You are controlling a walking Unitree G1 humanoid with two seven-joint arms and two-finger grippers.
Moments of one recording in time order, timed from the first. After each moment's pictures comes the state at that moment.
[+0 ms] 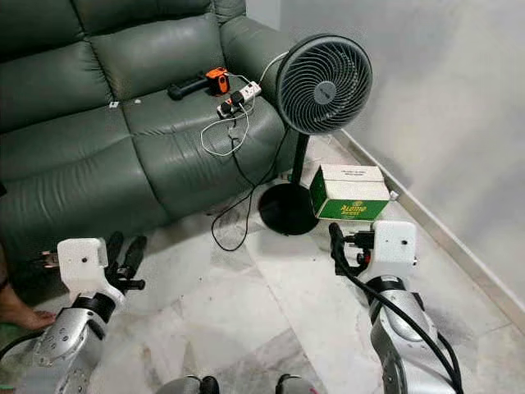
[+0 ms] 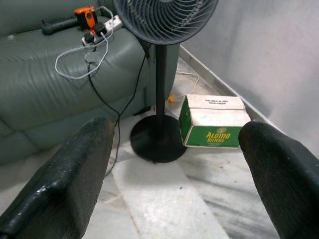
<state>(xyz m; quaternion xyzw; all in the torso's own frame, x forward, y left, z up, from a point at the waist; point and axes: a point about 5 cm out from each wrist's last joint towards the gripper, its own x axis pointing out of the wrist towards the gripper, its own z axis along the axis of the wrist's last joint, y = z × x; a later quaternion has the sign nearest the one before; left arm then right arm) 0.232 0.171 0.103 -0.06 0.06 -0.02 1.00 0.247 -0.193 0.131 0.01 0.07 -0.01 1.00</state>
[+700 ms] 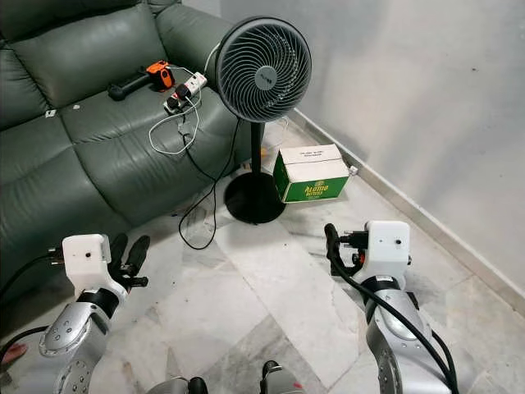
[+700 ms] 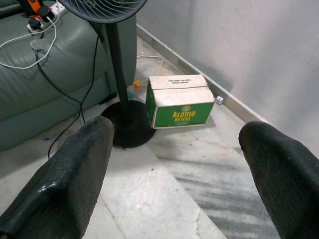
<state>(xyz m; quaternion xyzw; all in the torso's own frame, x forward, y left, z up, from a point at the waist) 0.242 0.170 0.103 -0.07 0.07 -0.02 0.99 0.248 -0.189 0.128 0.00 0.08 -0.01 1.00</state>
